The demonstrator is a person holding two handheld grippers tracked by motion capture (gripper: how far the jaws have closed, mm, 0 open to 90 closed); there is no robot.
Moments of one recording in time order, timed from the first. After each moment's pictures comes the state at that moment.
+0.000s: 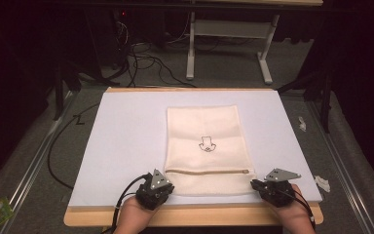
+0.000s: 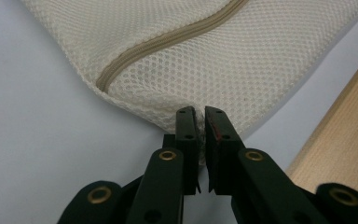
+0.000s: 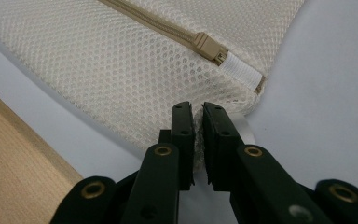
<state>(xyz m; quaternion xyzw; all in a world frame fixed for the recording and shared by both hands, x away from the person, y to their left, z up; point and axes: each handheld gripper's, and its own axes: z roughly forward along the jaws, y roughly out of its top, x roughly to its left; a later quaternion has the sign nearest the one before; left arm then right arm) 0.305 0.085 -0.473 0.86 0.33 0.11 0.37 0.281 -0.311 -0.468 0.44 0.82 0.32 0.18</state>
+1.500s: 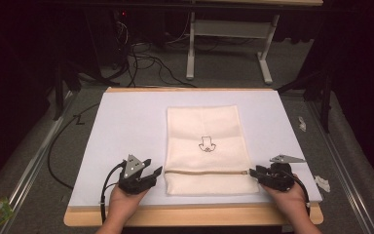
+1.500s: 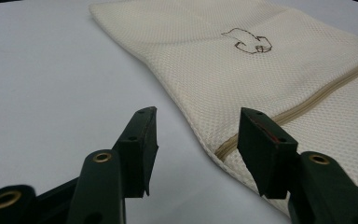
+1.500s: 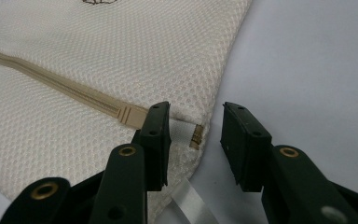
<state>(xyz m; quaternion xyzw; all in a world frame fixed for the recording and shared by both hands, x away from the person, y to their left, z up) 0.334 0.130 -0.458 0.77 0.39 0.19 0.46 0.324 -0.328 -0.475 0.53 0.75 0.37 0.14</state>
